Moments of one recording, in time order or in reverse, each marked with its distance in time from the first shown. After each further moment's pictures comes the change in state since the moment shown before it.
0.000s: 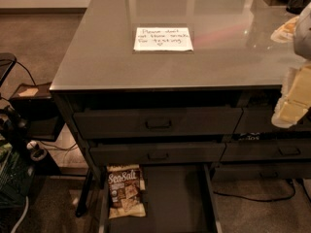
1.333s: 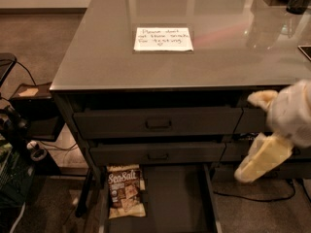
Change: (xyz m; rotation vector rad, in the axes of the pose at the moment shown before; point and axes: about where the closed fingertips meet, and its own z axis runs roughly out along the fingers) arm 0.001 0.068 0.095 -0.084 -0.268 0.141
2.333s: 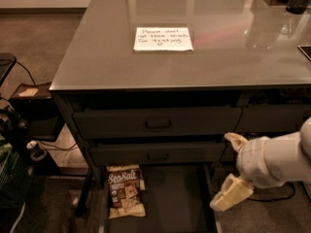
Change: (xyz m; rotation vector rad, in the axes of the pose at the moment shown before) arm 0.048 0.037 0.123 -0.018 -0.092 0.022
